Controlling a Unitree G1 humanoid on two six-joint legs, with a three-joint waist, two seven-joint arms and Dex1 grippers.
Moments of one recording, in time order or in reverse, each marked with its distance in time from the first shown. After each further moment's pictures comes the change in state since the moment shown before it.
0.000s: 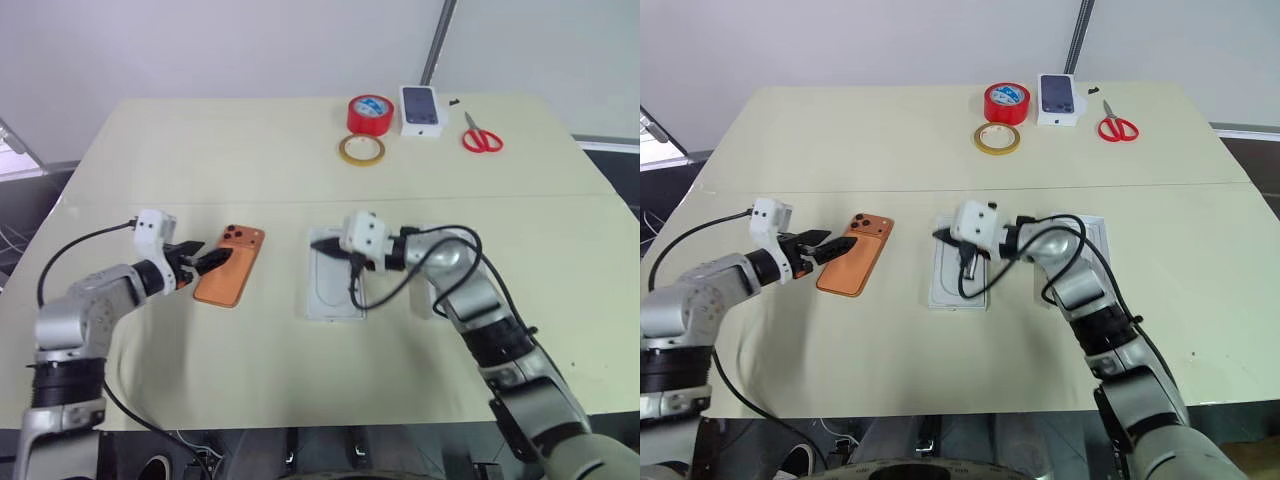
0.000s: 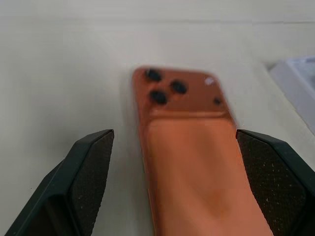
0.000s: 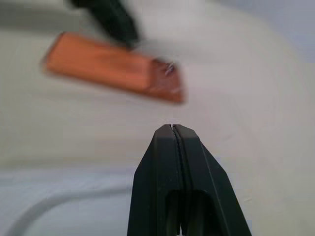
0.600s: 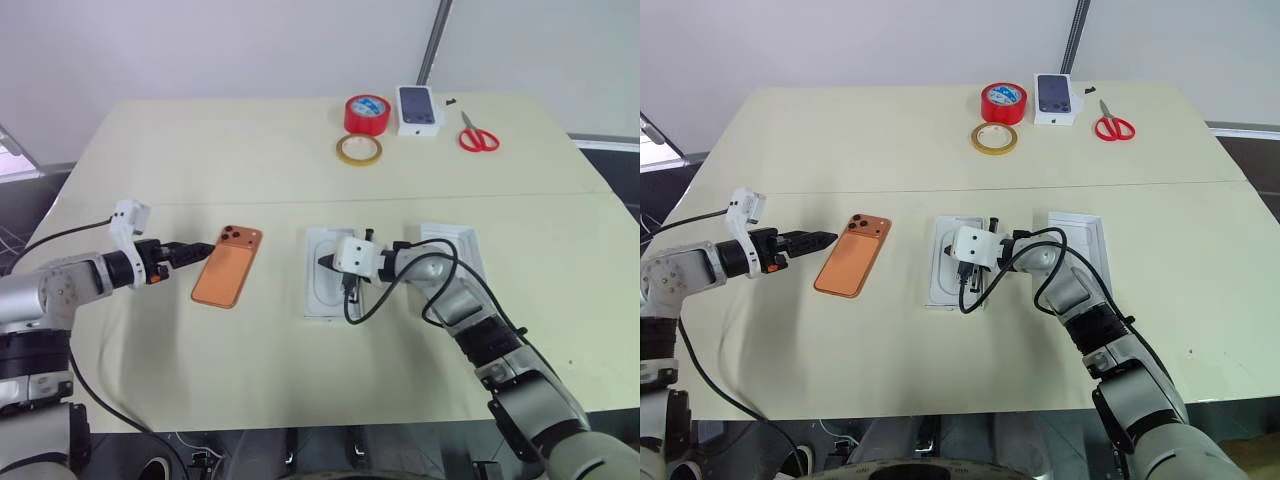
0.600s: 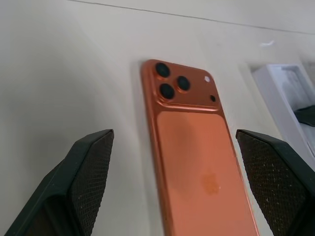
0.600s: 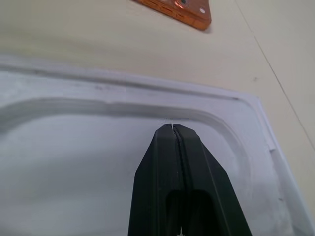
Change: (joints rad) left arm -0.100 0.088 0.001 0.138 -0.063 0.150 -0.150; right arm 0.020 -0.037 0.085 0.170 -0.148 -0.141 -0.021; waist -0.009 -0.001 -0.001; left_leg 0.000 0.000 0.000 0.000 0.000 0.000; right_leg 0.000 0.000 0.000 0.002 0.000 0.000
